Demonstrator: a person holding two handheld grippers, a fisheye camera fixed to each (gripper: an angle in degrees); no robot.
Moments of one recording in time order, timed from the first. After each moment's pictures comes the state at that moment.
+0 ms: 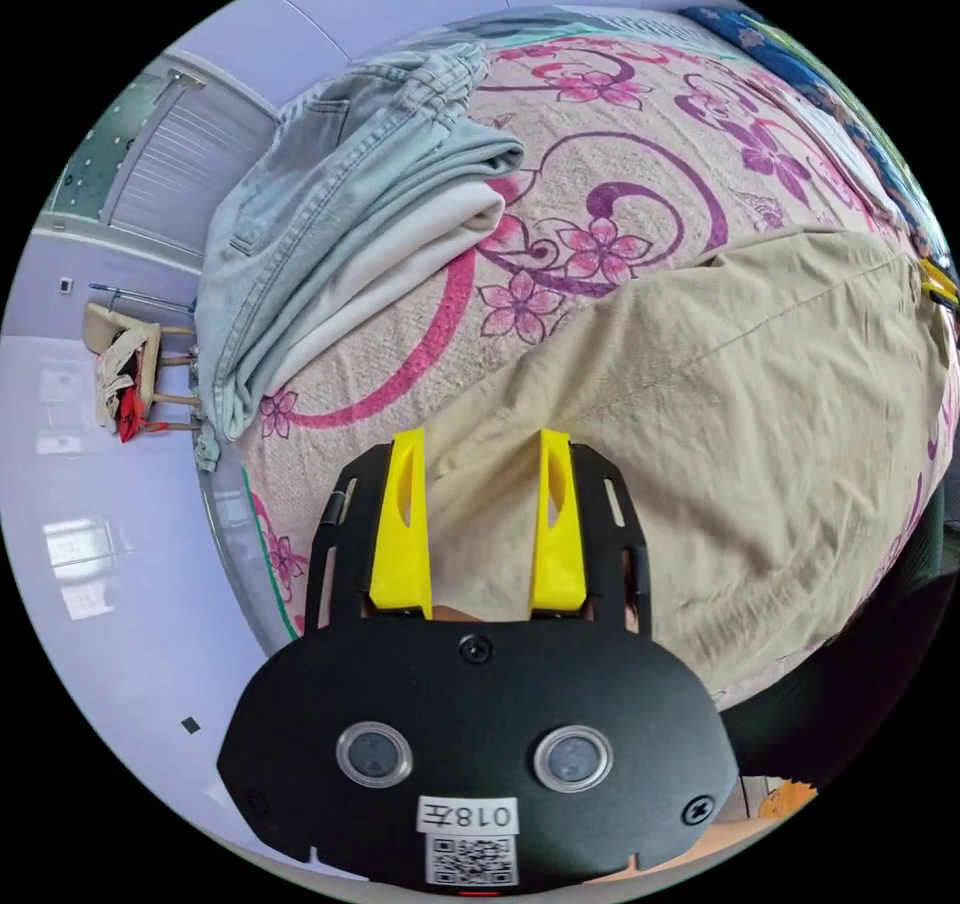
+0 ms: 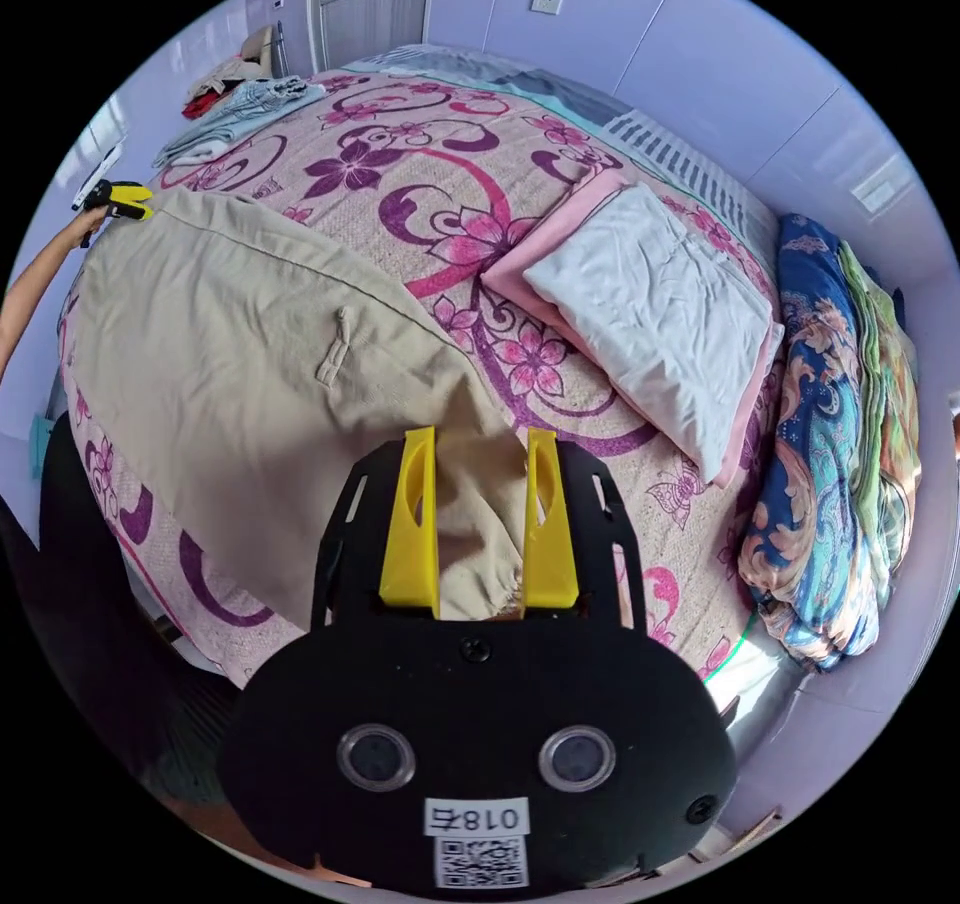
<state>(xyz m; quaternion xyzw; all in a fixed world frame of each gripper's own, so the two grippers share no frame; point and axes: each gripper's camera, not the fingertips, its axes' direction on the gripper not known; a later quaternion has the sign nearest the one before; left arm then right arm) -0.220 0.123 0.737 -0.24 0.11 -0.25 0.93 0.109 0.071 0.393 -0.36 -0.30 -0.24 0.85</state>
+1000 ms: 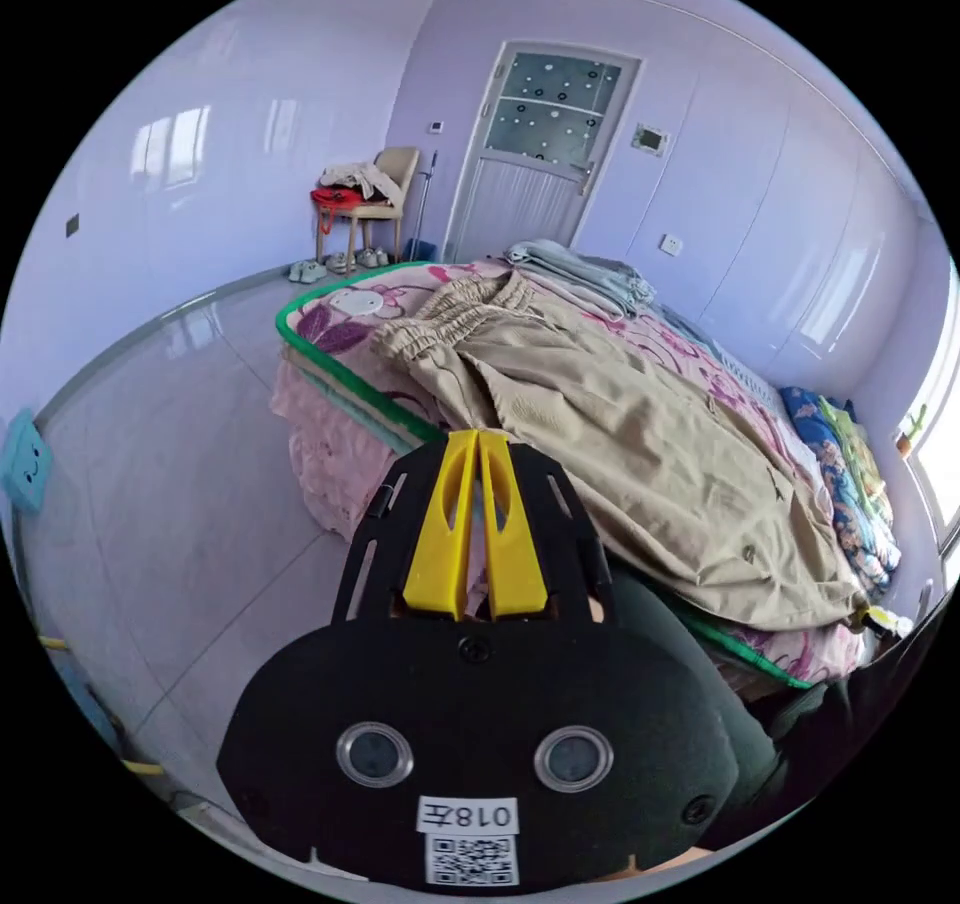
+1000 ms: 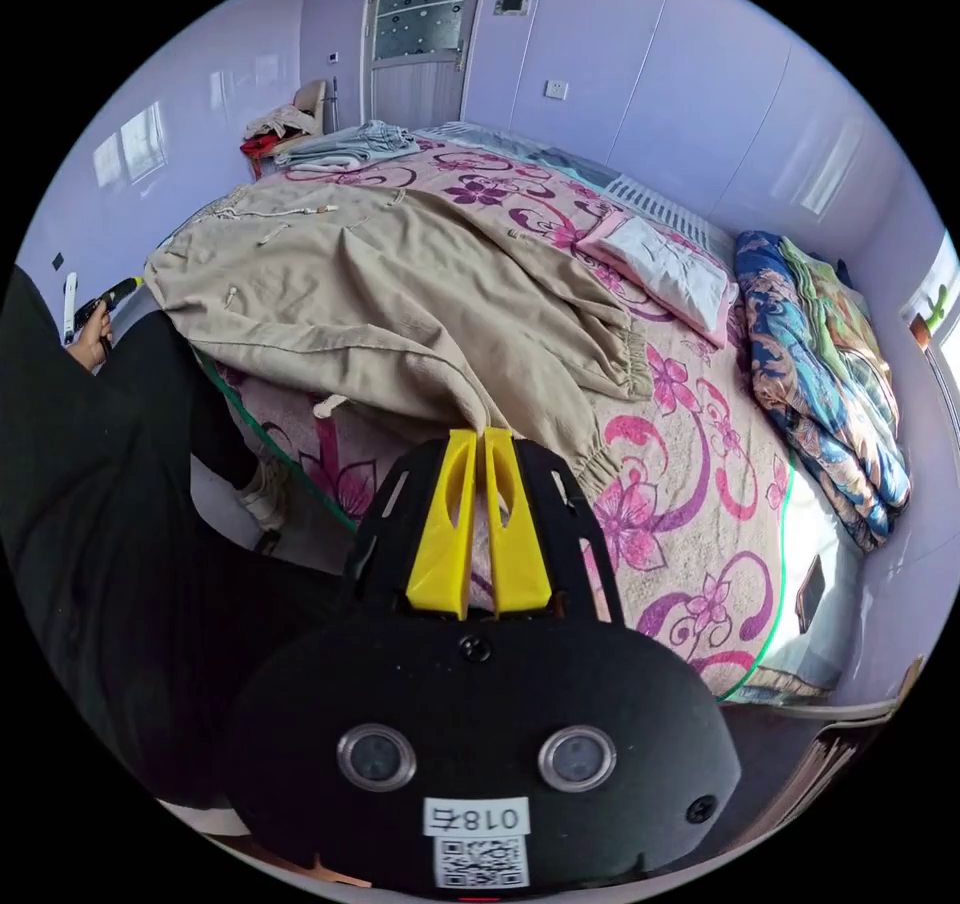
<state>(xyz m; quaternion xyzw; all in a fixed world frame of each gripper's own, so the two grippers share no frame) 0.177 0.527 0.493 0.09 -0.02 -0.70 0.71 0.218 0.241 0.065 -0.26 -0.33 -0.19 0.89</state>
